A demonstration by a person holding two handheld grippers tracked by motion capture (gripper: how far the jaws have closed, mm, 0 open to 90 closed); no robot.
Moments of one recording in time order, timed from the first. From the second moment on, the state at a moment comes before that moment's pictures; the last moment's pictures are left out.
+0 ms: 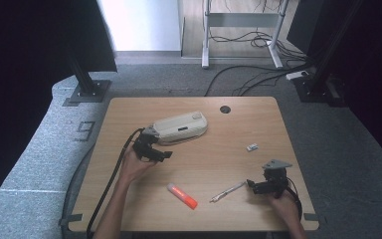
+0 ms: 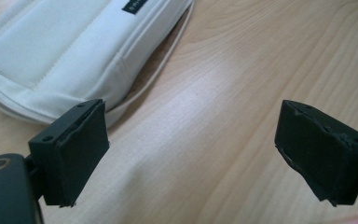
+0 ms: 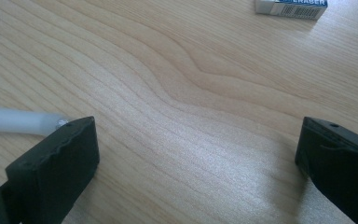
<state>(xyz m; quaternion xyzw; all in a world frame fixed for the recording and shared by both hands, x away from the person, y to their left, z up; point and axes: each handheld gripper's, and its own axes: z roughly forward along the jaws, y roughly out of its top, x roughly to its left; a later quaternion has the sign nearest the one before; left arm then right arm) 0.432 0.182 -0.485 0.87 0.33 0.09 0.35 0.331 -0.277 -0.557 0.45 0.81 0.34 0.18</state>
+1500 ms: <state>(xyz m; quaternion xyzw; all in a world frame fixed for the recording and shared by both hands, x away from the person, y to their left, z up) 0.520 0.159 -0.511 0.88 0.33 0.07 0.32 0.331 -0.277 -0.557 0.45 0.81 0.34 0.18</state>
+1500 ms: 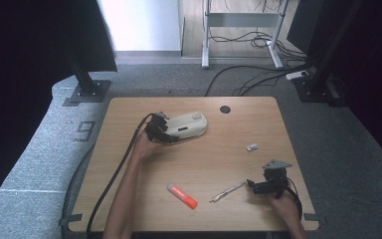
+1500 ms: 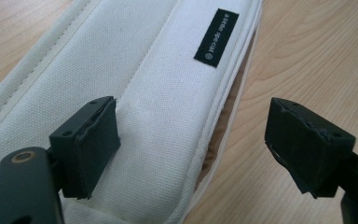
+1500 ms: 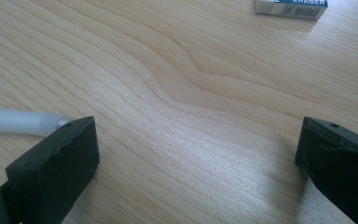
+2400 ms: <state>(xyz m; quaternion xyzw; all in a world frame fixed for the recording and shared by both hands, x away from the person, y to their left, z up) 0.443 0.162 -0.518 0.88 0.34 0.10 0.32 0.331 -0.277 -0.557 0.45 0.81 0.34 0.18</state>
